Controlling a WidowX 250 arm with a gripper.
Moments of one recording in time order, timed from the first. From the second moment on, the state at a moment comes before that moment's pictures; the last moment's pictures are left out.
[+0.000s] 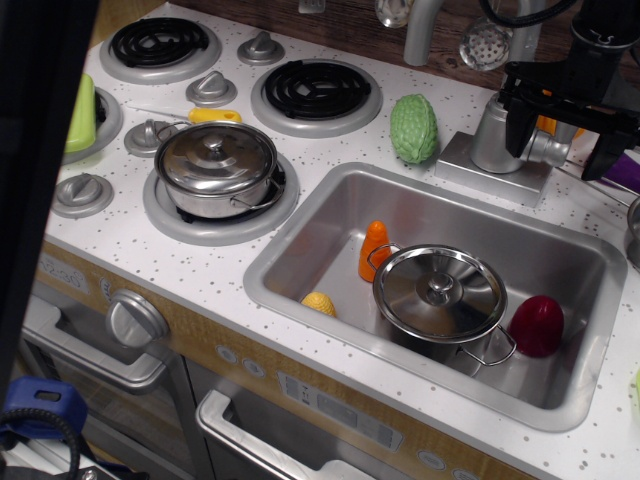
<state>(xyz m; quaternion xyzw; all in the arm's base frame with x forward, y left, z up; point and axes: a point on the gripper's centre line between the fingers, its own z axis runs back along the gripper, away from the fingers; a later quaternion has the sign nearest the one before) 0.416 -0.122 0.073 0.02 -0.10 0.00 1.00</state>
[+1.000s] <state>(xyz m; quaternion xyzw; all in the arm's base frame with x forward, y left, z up) 0.440 -0.131 0.062 0.07 -0.19 -0.01 0.98</state>
